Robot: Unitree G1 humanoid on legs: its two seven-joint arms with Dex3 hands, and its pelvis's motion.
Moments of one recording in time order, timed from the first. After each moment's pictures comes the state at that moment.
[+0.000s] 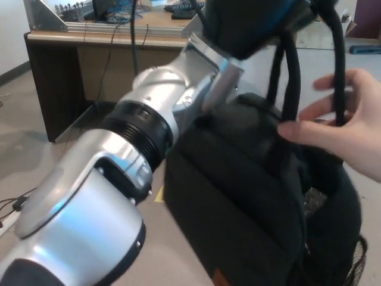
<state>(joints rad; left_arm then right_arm) -1.68 0.17 -0.64 1.13 0.91 -0.40 0.96 -0.33 -0.36 0.03 1.13 -0.20 -0.66 -0.06</state>
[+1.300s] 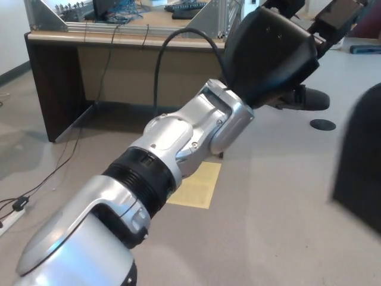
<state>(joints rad) -1.48 0.19 -0.60 0.87 0.88 -0.34 0.61 -0.33 -0.36 0.03 1.13 -0.19 -0.65 -0.05</state>
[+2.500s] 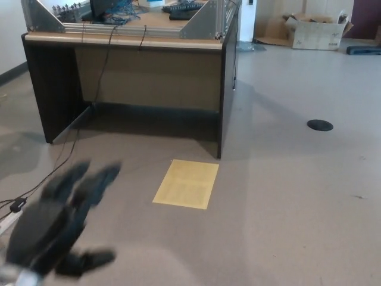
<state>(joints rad) -0.32 0.62 -0.14 0.42 0.63 -0.45 0.34 -0.32 -0.37 0.03 1.13 -0.19 -0.66 -0.05</state>
